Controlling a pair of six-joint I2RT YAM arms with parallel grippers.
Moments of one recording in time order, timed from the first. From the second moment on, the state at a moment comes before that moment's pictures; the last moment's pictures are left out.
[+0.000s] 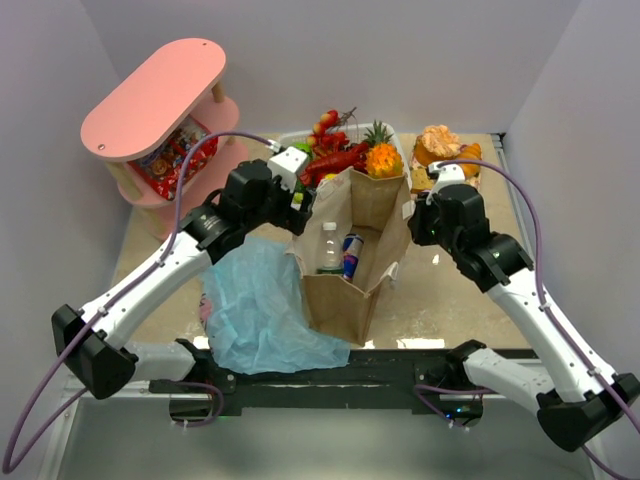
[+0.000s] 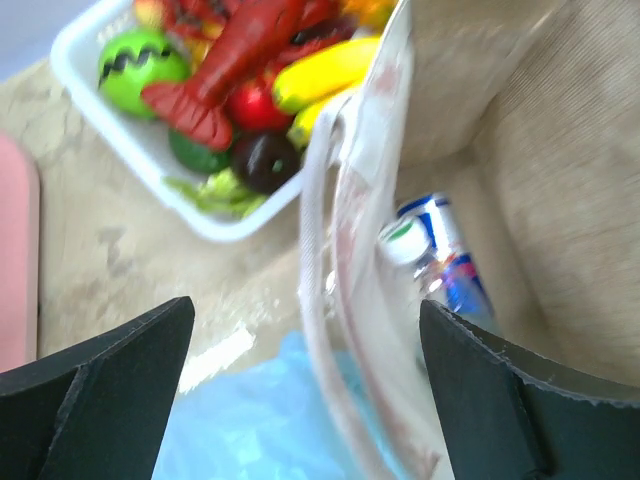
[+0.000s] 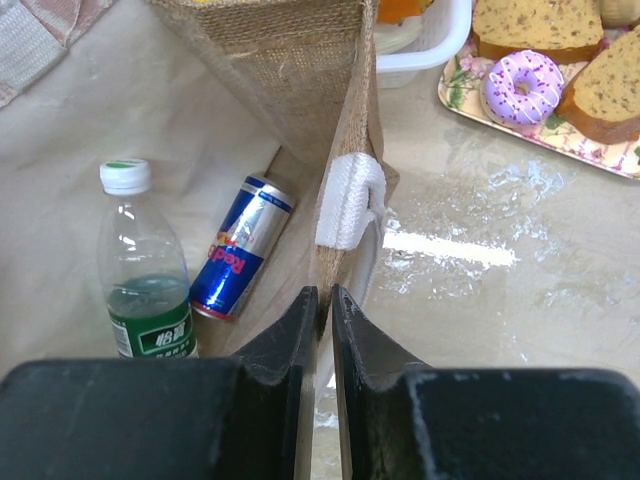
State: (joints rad) left arm -0.67 1.29 1.26 -0.45 -0.08 -0.03; right arm 0.48 0.98 1.10 -0.67 0.20 0.29
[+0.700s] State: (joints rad) left arm -0.66 1.27 1.11 -0.31 0.08 -0.08; right arm 0.48 1.11 1.32 -0.71 0.23 0.23
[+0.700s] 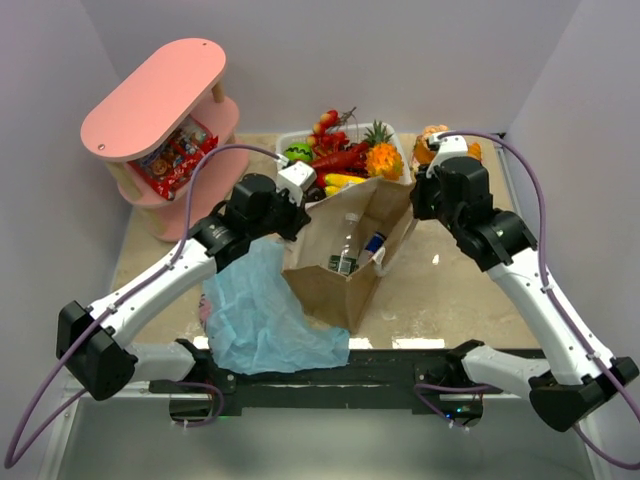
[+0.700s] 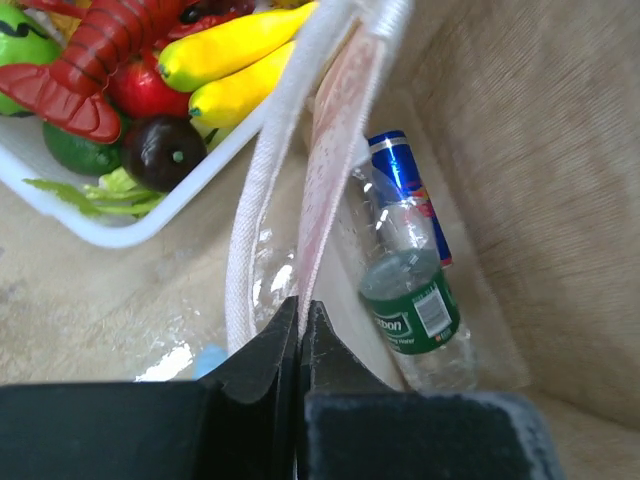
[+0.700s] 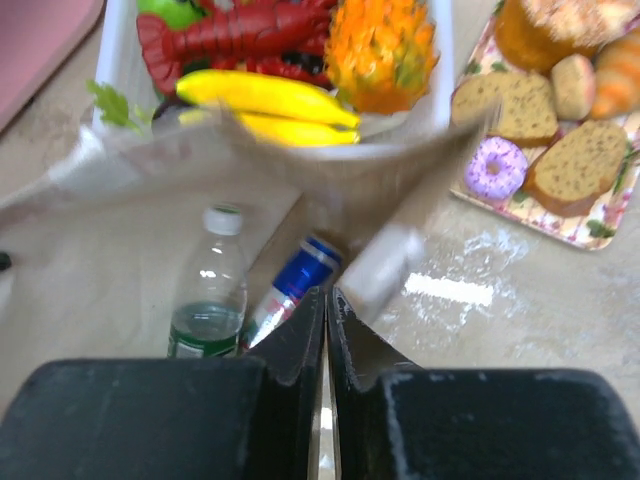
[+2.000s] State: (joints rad) left arm -0.32 1.63 1.33 -0.07 -0.78 0.52; right arm 0.48 1.04 1.16 -0.58 0.23 0.23
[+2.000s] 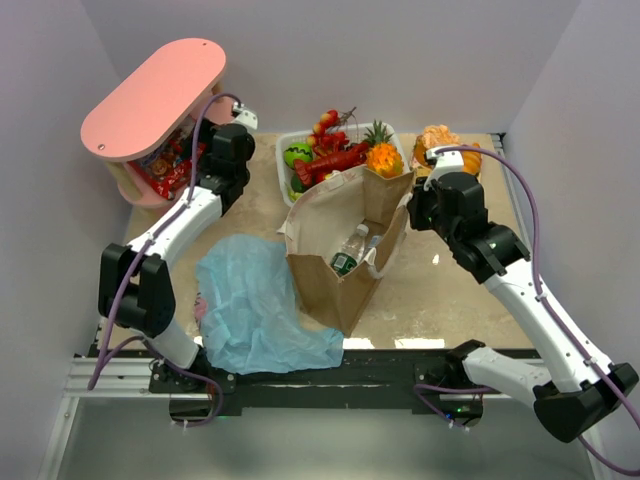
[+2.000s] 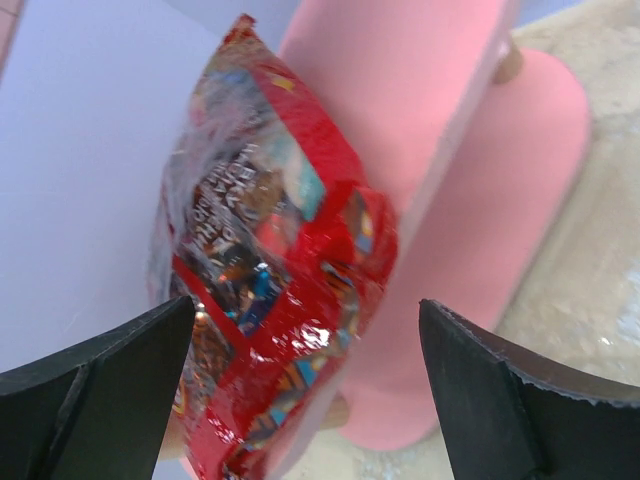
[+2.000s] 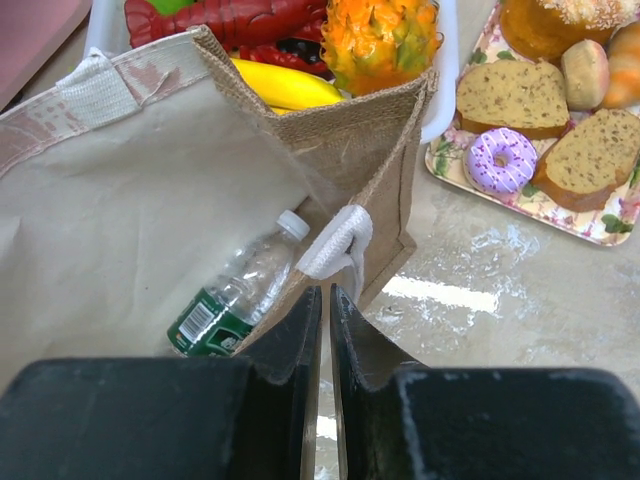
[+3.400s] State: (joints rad) left arm -0.29 1.14 1.24 -0.25 -0.15 0.32; right arm 0.48 1.05 1.17 -0.60 0.21 0.25
